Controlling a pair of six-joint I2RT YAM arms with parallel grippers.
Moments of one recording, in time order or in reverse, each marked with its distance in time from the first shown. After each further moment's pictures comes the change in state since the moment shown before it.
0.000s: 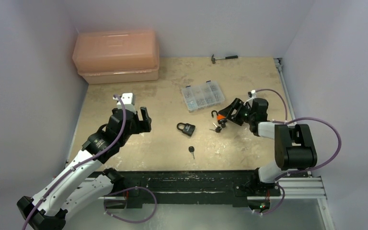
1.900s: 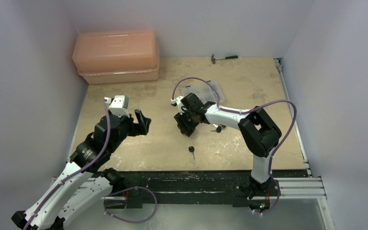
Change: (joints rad) left arm 0.000 -0.146 0.010 0.005 0.108 0.026; right arm 0.749 0.315 0.672 -0.789 0.456 -0.672
